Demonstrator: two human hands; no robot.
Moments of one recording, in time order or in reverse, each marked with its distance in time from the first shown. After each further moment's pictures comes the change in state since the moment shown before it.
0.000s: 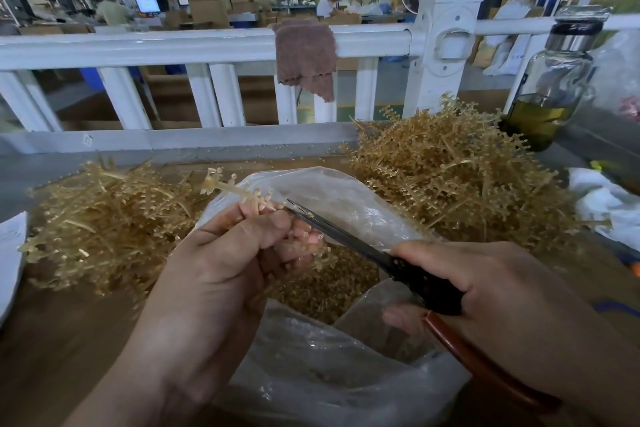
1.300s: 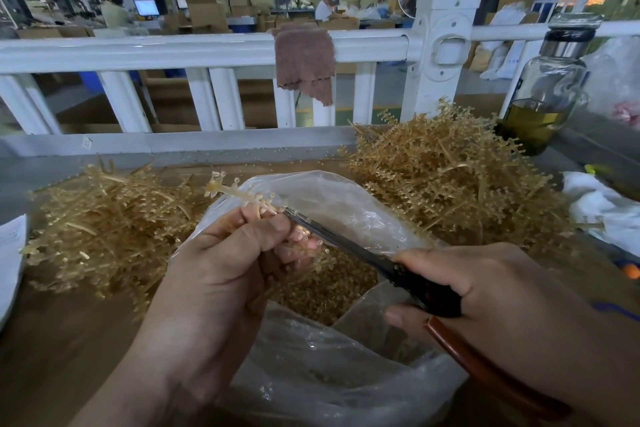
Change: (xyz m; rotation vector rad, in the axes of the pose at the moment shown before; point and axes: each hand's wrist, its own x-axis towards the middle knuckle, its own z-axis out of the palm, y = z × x) left_hand -0.005 0.003 0.003 -0.039 -0.014 -0.050; right_hand 0.000 0.002 0.000 0.002 0.036 -0.055
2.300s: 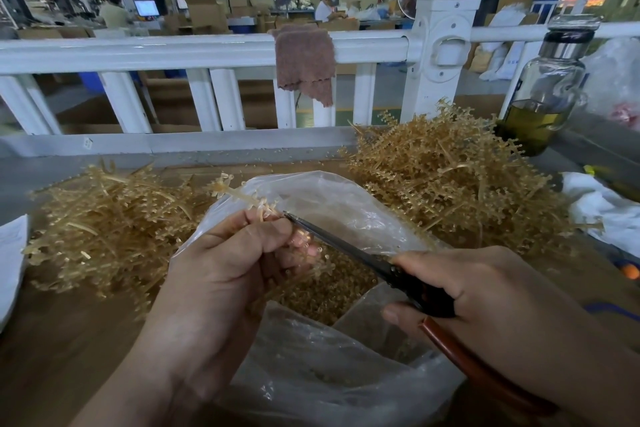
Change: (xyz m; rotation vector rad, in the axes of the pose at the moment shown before) left_hand 0.003 0.000 -0.003 0.010 0.008 -0.037; right_hand 0.002 0.000 0.004 -0.009 -0.025 -0.021
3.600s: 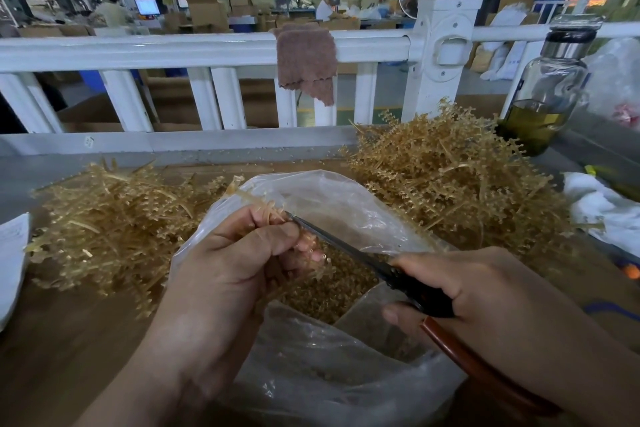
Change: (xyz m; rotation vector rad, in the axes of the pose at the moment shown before) left_hand -0.010 0.005 0.011 0.059 -0.006 -0.003; right_hand 0.000 -0.002 0.001 0.004 -0.030 -0.001
